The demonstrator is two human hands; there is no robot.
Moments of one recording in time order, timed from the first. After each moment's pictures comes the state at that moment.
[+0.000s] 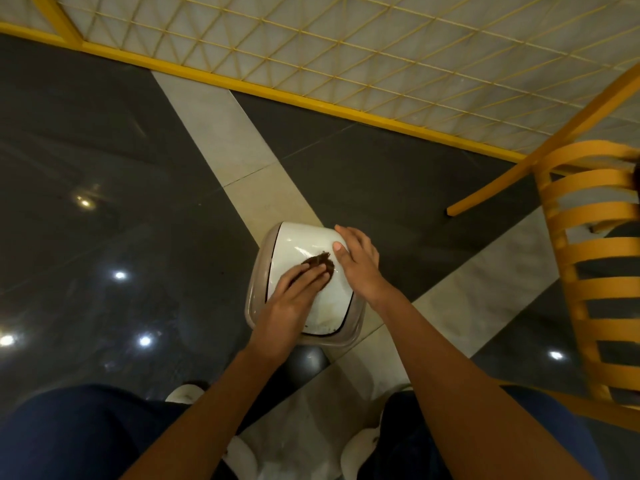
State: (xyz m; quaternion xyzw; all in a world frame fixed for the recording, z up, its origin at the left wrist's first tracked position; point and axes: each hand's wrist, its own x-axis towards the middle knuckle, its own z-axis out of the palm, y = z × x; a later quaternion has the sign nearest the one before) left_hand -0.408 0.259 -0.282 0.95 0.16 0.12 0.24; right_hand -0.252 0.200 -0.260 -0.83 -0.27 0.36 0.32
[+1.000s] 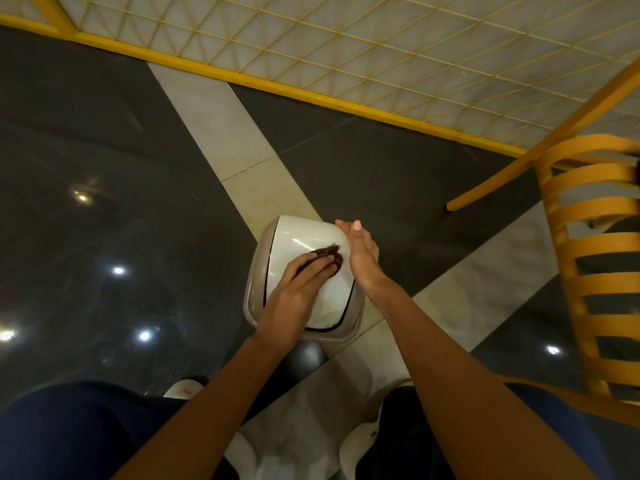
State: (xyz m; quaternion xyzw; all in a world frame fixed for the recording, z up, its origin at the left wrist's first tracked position) left_hand -0.395 0.255 -0.283 0.94 0.17 0.12 0.26; right_hand -0.250 0.202 -0.263 -0.79 -0.14 0.40 0.44
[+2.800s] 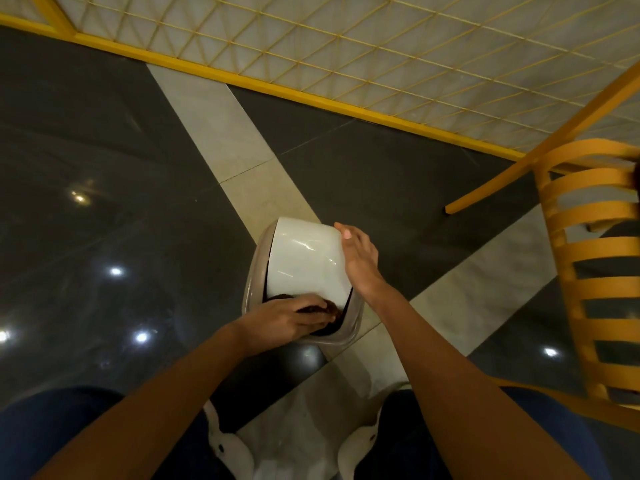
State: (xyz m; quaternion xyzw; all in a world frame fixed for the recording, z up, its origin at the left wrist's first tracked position) left_hand -0.420 0.283 -0.298 0.98 -0.17 -0.14 0.01; right_hand -0.253 0.202 -0.257 -0.81 -0.18 0.37 0.41
